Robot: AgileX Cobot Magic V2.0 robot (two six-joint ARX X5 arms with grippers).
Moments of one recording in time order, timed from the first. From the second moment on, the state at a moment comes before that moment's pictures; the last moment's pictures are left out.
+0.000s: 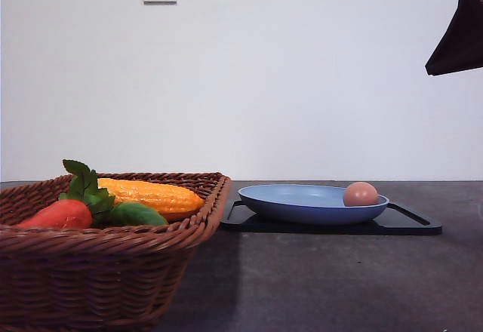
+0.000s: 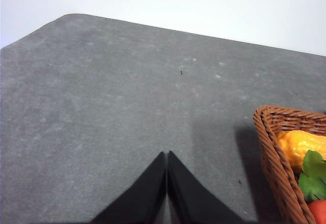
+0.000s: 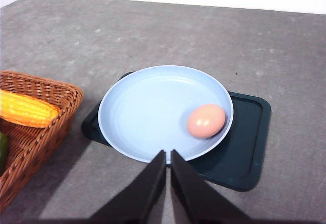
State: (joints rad) left_arx 0.00 0.00 0.04 -0.20 -0.05 -0.16; right_arx 0.51 0.67 0.44 -0.10 0.08 0.17
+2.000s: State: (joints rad) left_arx 0.00 0.00 0.04 -0.20 -0.05 -0.16; right_arx 0.07 0.01 0.02 -0.15 -0.16 0.04
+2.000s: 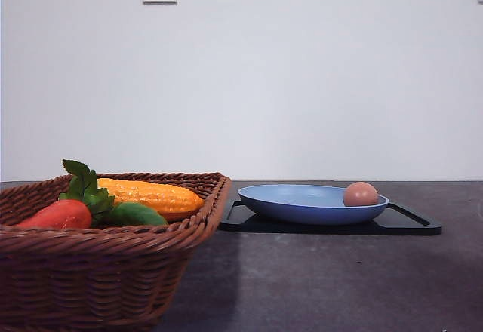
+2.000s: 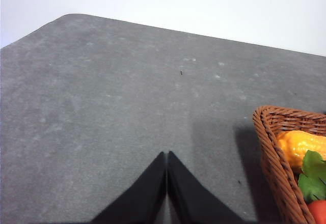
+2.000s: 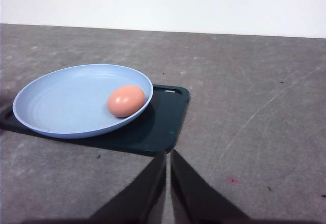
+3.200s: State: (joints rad) left_arx 0.00 0.00 0.04 -0.20 -0.05 -0.16; right_arx 0.07 0.01 0.02 -0.15 -0.16 0.04
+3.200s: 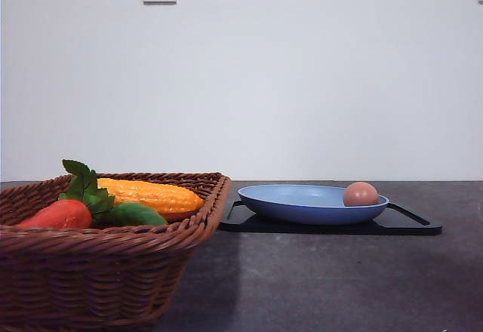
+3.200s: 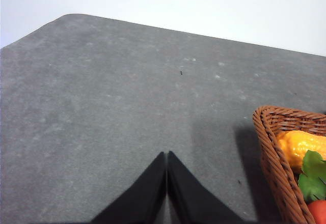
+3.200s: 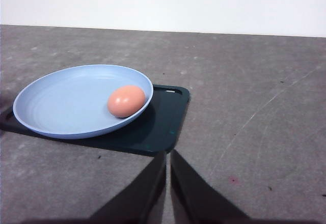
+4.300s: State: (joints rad) left_arx 0.00 0.00 0.04 -0.20 -0.05 -0.16; right_arx 0.07 0.01 0.02 -0.15 -0.16 0.04
